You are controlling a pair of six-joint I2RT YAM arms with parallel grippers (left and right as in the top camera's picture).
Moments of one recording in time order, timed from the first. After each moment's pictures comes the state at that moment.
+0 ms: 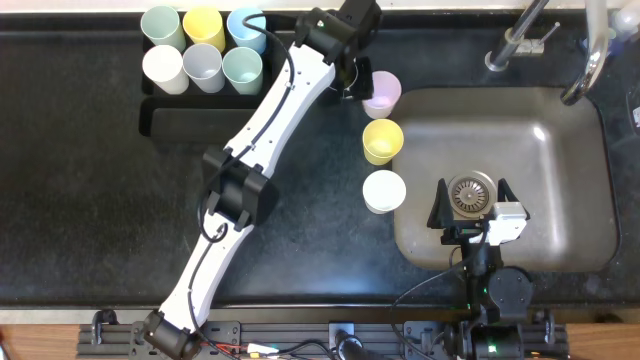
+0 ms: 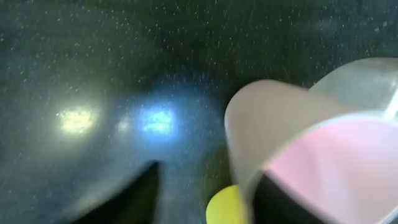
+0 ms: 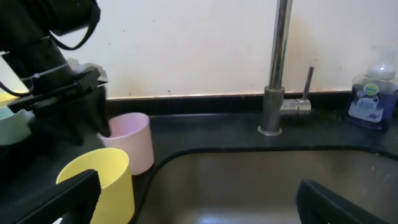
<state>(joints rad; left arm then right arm) -0.57 2.64 2.77 -1.44 0.13 -0.70 0.04 0.01 0.02 -0.02 0.00 0.09</state>
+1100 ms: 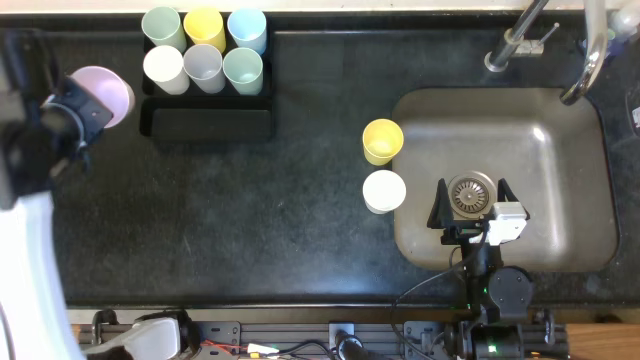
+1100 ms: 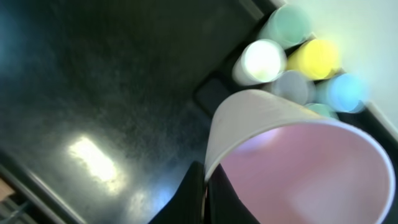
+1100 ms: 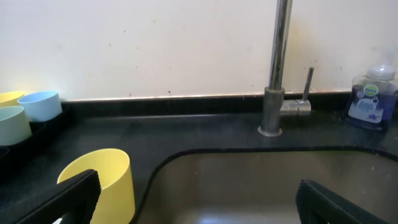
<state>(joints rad) 0.15 1.39 1.73 -1.34 -0.15 -0.68 0.04 0.01 0.02 -0.02 0.00 0.09</state>
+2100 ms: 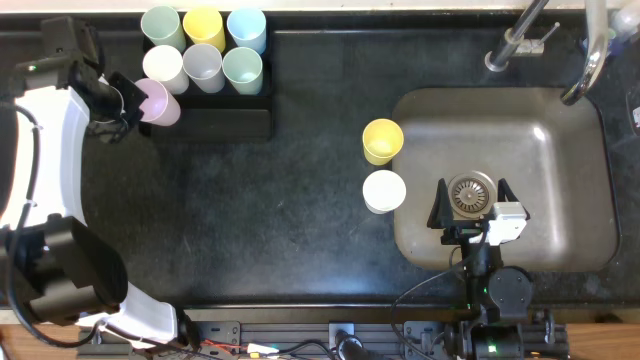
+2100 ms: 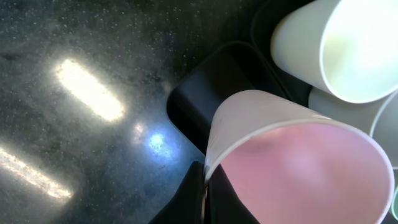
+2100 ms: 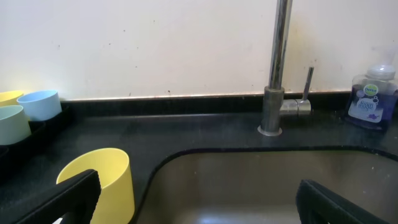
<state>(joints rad) 0.24 1.79 1.57 -1.07 0.06 -0.68 0.04 0.01 0.02 -0.02 0.00 0.09</state>
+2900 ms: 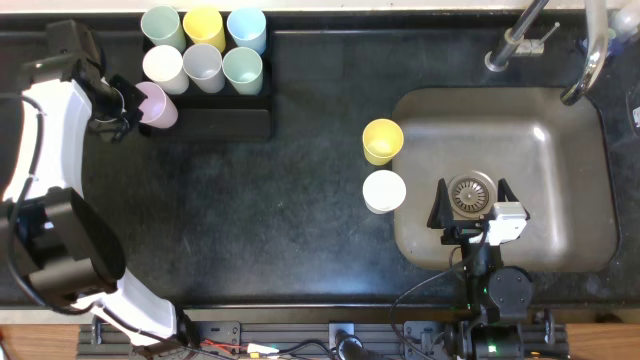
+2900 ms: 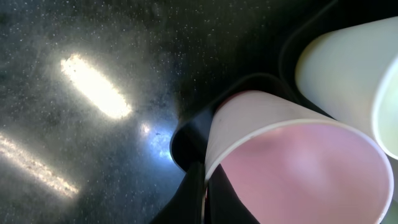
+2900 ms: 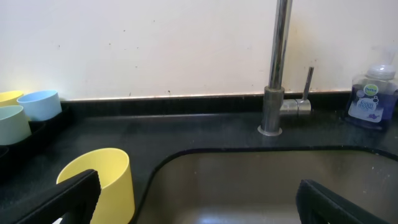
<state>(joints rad) 0.26 1.89 1.57 -1.01 0.04 -0.68 0.04 0.01 0.02 -0.02 0.00 0.09</state>
